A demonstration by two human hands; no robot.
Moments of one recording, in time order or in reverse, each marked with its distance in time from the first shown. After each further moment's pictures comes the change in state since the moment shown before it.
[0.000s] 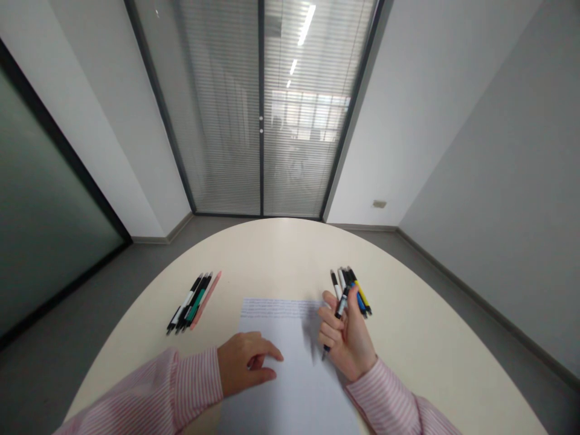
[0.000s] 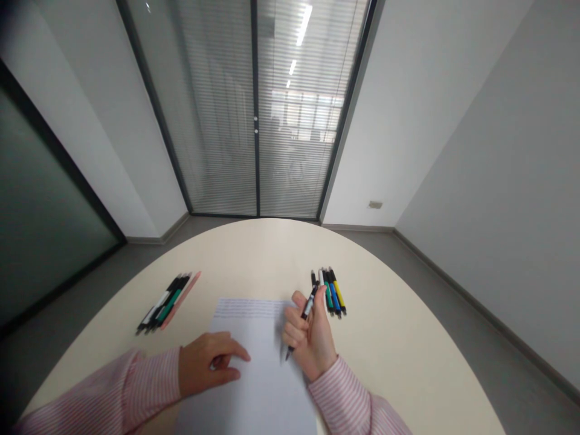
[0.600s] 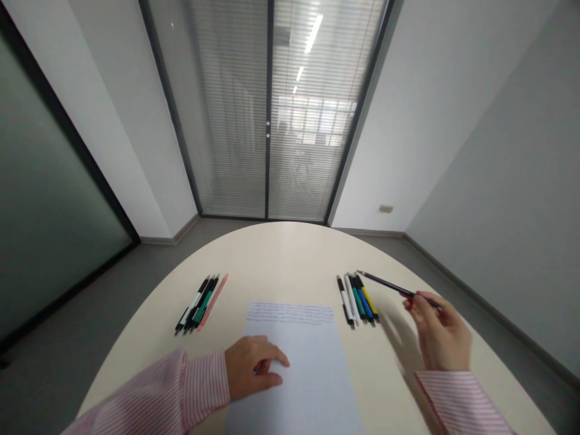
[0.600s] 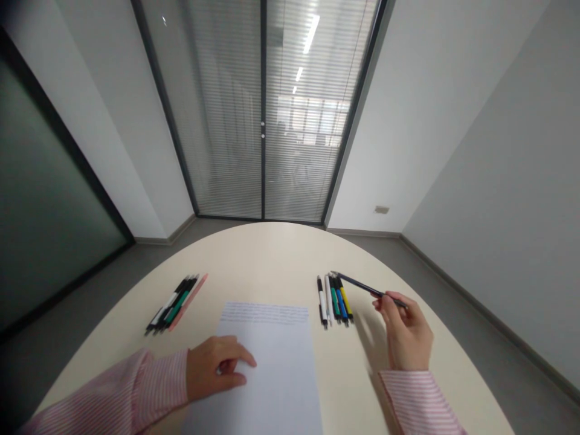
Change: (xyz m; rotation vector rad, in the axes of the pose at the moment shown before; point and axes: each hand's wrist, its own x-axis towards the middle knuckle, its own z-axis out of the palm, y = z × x) left_hand -0.002 0.001 -0.003 -0.024 0.014 0.010; right_hand -0.018 -0.086 -0.087 -0.691 0.664 -0.940
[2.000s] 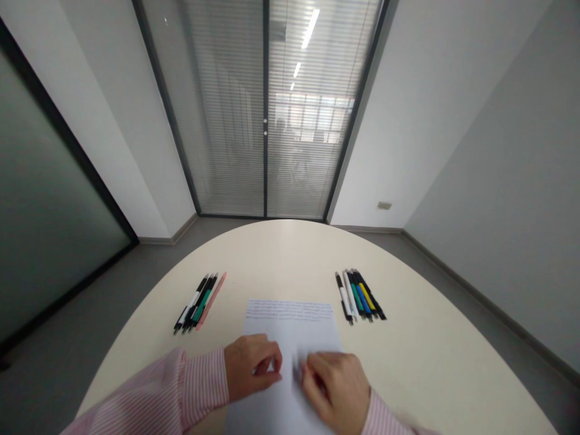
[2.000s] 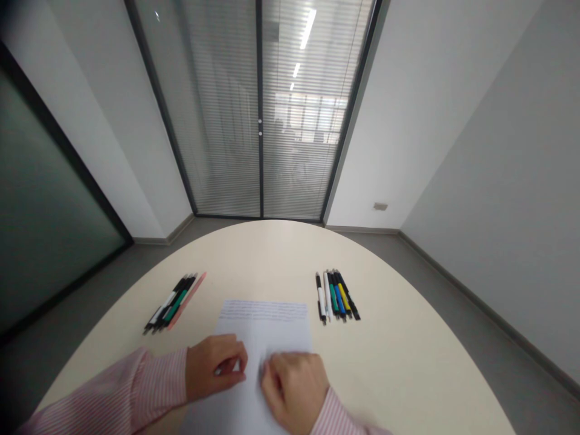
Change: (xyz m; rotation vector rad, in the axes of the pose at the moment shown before) left_hand -0.001 0.003 0.002 0.114 -0.001 0.050; right_hand -0.138 -0.024 0.062 -0.951 -1.094 -0.657
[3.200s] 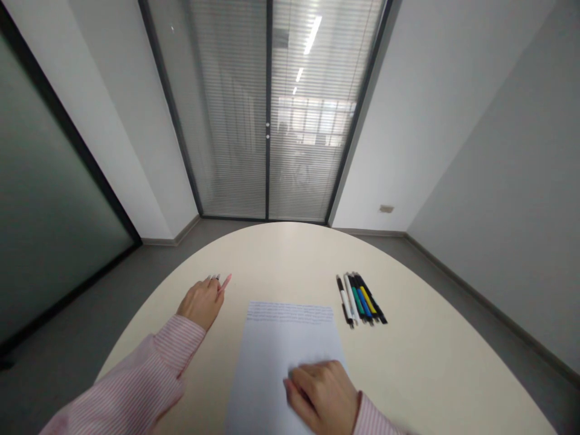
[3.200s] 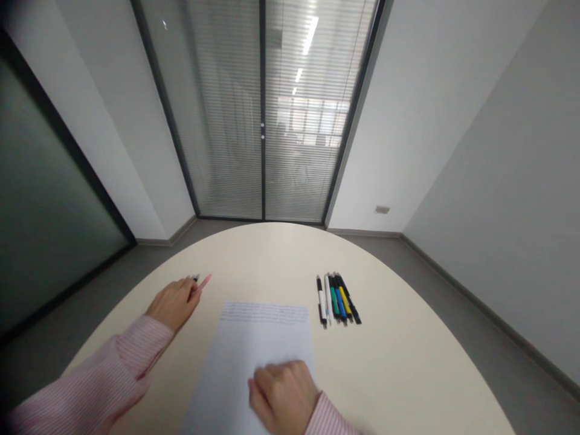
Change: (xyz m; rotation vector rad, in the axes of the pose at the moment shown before) left_hand -0.013 -0.074 -0.070 0.771 0.464 -0.586; right_hand 0.002 -0.009 0.013 -0.069 -0.149 -0.135
